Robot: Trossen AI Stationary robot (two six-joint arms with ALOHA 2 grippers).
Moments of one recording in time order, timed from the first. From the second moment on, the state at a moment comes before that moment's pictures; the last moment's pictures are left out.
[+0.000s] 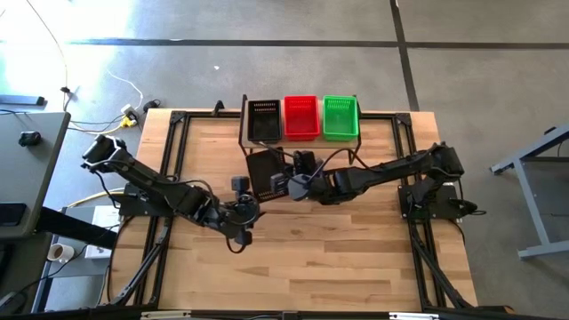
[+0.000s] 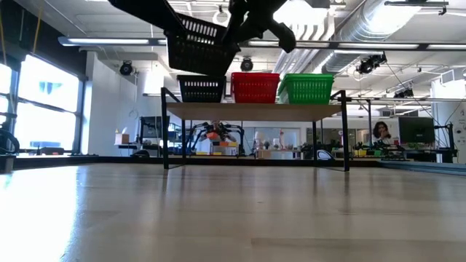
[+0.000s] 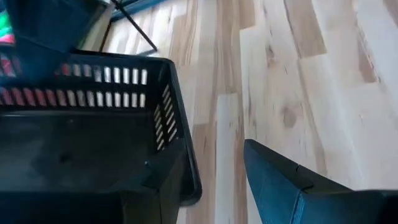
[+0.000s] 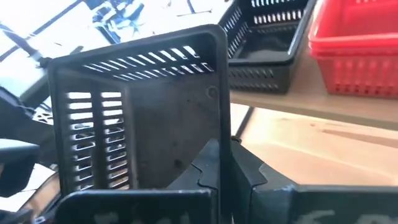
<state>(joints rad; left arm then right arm) -0.34 1.41 1.05 -0.48 -0.66 -0.07 0.18 1.76 1.43 -0.31 0.81 0.99</state>
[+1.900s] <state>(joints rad) -0.34 1.43 1.05 -0.71 -0.77 0.02 0.21 1.75 1.43 -0.25 0.64 1.10</state>
